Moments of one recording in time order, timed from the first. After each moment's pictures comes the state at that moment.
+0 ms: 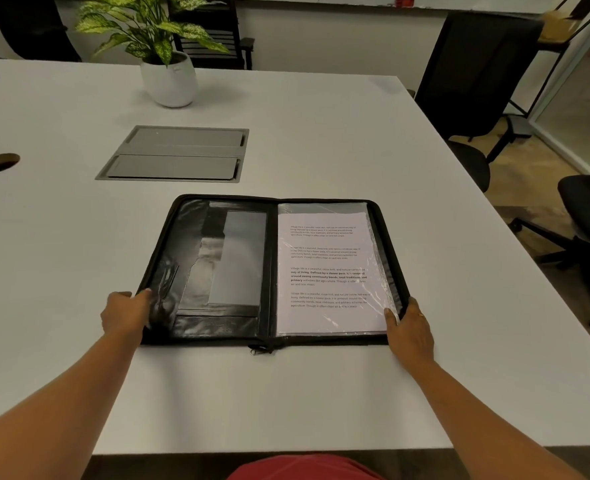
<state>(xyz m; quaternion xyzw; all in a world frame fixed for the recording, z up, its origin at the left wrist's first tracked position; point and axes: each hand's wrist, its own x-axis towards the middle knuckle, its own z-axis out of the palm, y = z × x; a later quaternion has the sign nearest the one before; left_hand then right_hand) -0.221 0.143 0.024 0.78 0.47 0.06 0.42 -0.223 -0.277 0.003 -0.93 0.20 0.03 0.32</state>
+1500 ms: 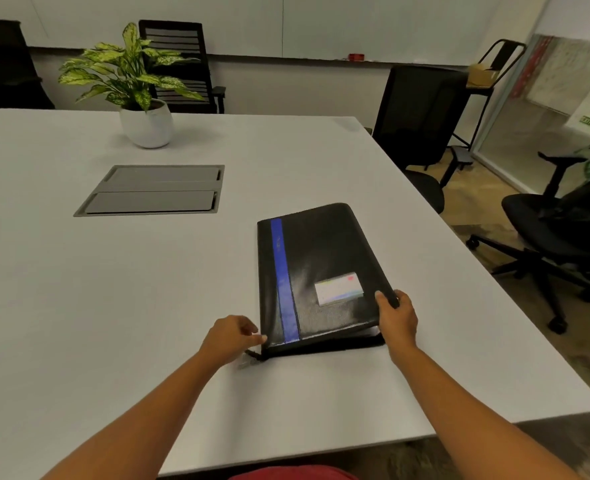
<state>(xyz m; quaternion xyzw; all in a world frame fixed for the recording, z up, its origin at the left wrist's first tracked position) -0.238 -0.003 0.048 0.92 0.06 -0.18 0.35 -0.230 -0.278 0.052 -0.76 0.29 -0.10 0.57</state>
